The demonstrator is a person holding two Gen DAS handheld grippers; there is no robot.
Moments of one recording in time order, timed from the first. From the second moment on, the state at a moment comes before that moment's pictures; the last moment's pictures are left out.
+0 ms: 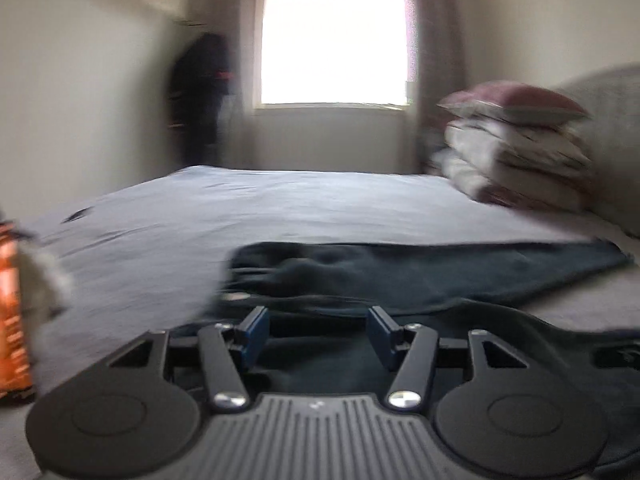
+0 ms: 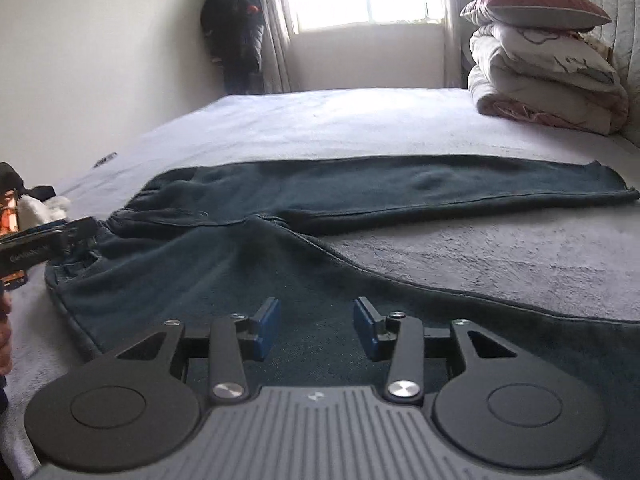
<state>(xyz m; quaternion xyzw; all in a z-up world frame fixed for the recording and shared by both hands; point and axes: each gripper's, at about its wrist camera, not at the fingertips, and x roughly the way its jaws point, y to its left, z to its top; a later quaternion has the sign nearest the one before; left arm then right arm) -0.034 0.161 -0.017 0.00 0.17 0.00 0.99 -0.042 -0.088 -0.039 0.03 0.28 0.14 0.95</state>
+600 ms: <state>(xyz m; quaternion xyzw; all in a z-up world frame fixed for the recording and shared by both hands) 0.035 0.106 -0.059 0.04 0.28 -0.16 0.94 0.031 -0.037 -0.051 -0.01 0.34 0.14 0.93</state>
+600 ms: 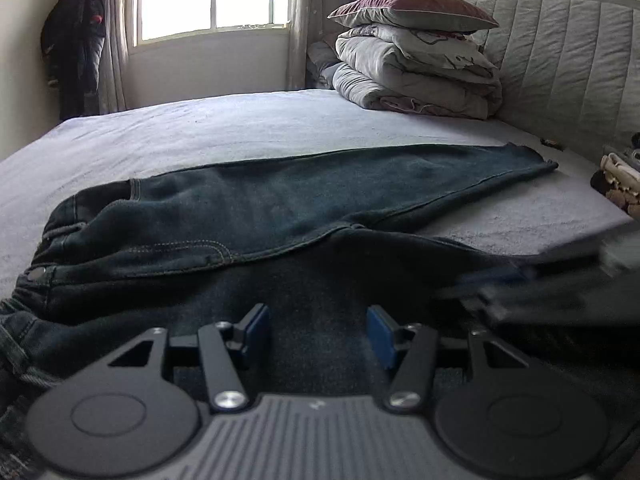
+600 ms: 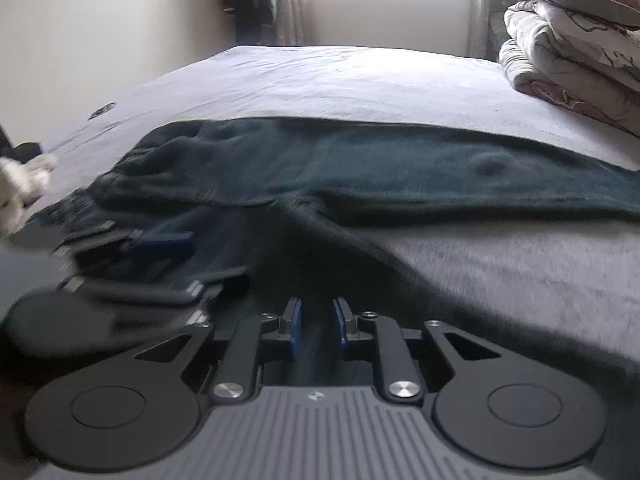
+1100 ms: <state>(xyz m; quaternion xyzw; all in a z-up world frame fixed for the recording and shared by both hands) 0.031 0.094 -0.043 0.06 0.27 -0.21 0.94 0.001 -0.082 -0.047 -0.02 0.34 0.11 0.94</state>
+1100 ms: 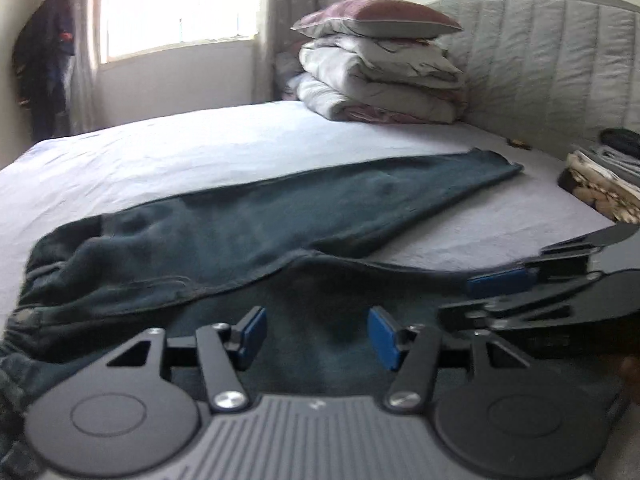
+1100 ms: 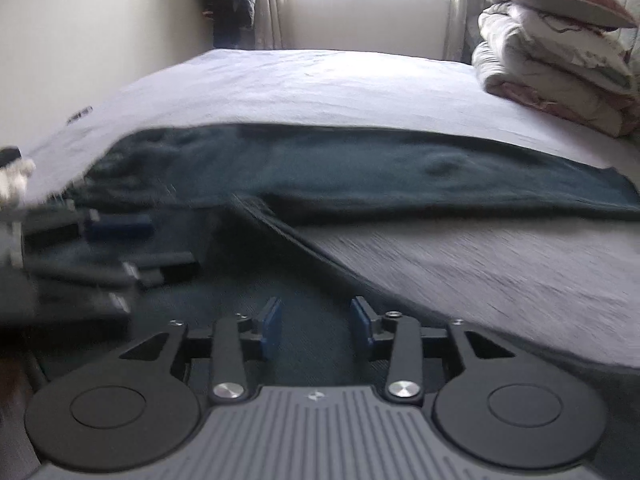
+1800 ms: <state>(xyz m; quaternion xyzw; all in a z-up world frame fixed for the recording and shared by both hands) 0.041 0.109 -0.042 0.05 0.31 -0.15 0.94 -0.052 -0.185 -0.052 0.01 0.36 -0.01 0.93</state>
